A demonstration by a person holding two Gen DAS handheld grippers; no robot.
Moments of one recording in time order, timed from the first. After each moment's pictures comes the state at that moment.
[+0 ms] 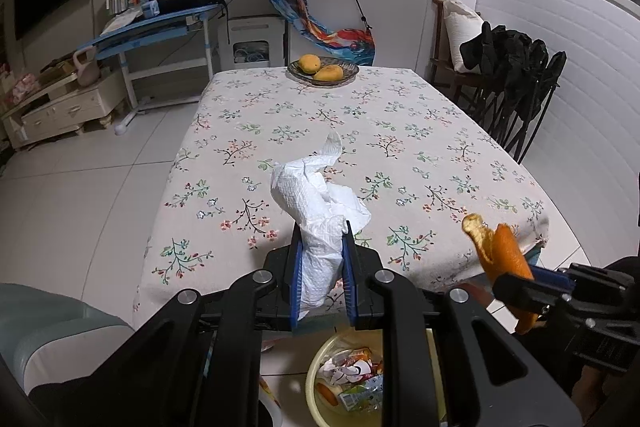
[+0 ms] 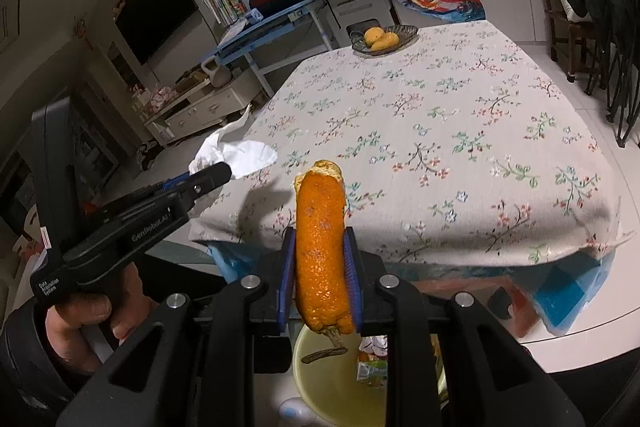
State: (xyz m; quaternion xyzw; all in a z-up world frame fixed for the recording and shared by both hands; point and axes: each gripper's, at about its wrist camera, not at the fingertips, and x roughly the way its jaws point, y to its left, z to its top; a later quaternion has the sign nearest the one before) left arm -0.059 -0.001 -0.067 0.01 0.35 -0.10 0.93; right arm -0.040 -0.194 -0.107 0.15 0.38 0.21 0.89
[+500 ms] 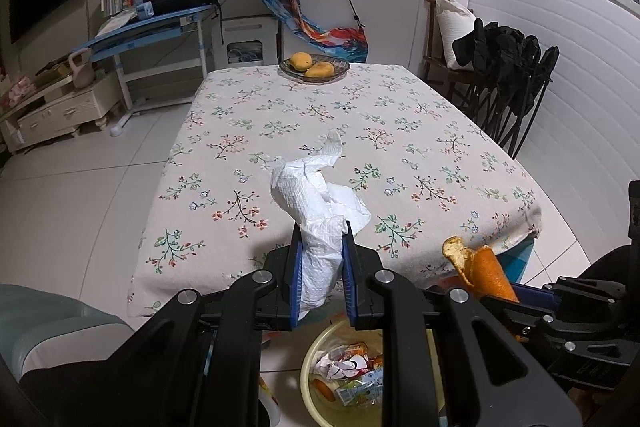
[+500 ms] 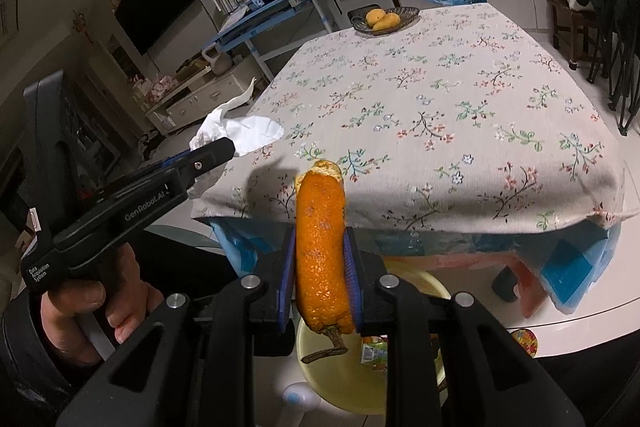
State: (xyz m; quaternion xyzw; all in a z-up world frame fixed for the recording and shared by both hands) left arm -0.073 -0.006 -0.071 0.02 0.35 -0.11 0.93; right arm -0.053 -0.190 -0.117 0.15 0.40 0.21 0.88
